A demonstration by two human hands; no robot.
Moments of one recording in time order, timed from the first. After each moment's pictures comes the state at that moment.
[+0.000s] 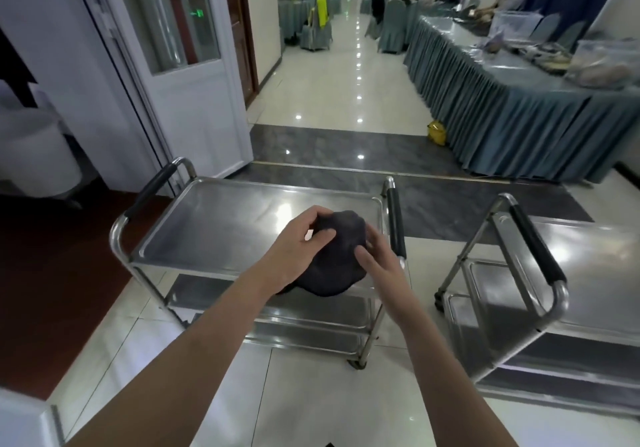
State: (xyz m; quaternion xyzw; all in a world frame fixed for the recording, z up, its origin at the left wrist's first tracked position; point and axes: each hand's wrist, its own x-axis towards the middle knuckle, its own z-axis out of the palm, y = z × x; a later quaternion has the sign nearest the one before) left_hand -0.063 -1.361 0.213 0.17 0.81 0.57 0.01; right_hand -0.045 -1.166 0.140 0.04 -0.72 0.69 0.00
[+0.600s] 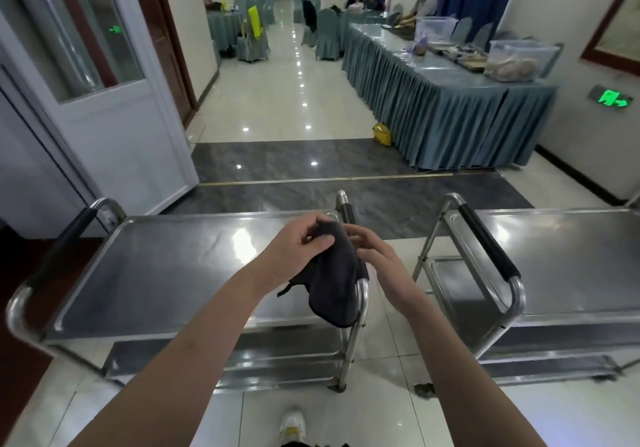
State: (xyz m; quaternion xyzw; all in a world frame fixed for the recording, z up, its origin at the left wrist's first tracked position) left_hand -0.154 -1.288 0.224 0.28 0.75 0.59 0.11; right_hand -0.113 -1.084 0.163 0.02 -0.75 0.66 0.02
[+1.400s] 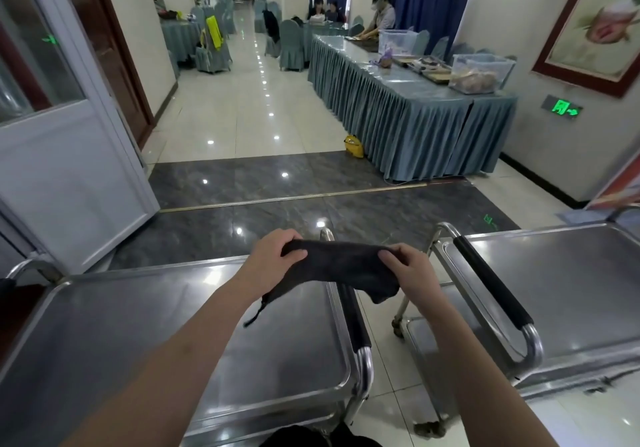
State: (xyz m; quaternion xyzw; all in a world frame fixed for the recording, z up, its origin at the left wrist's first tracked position) left_hand -0.366 -1.267 0.178 0.27 0.87 0.42 0.04; right_hand -0.256 -0.994 0.148 -0.17 -0.82 0.53 0.14
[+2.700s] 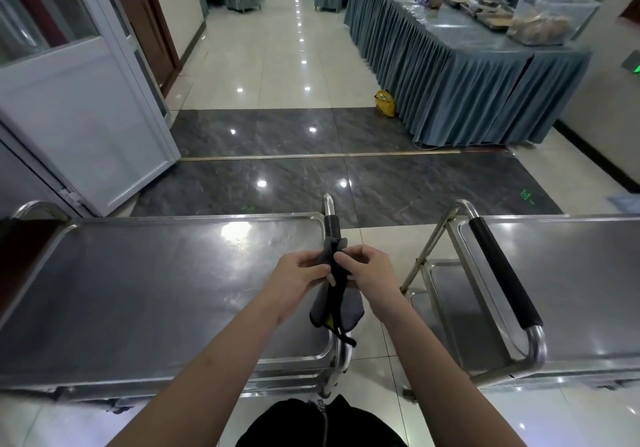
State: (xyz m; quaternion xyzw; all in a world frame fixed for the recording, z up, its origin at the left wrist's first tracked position) left_hand -0.309 -1.177 0.100 0.02 0.60 0.75 0.28; right_hand -0.279 -1.009 0.092 -0.22 -0.72 0.66 -0.02
